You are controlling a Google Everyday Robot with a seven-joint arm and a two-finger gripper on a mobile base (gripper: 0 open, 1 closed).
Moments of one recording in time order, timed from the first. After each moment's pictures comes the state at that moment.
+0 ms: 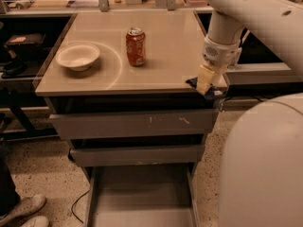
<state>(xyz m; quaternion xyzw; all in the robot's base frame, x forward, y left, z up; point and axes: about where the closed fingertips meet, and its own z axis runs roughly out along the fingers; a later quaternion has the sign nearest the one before) 0.627 -0.193 0.819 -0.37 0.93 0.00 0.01</state>
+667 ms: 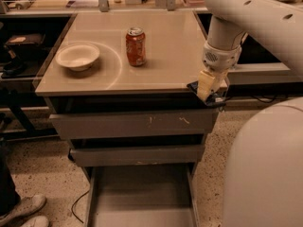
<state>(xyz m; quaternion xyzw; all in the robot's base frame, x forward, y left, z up) 0.607 -0.197 0.810 -0.36 0.93 0.00 -0.01</state>
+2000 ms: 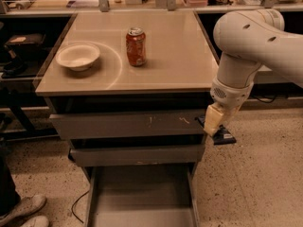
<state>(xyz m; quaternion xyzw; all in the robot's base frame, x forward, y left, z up) 0.504 -0.207 0.769 -0.30 0.95 0.01 -0.04</state>
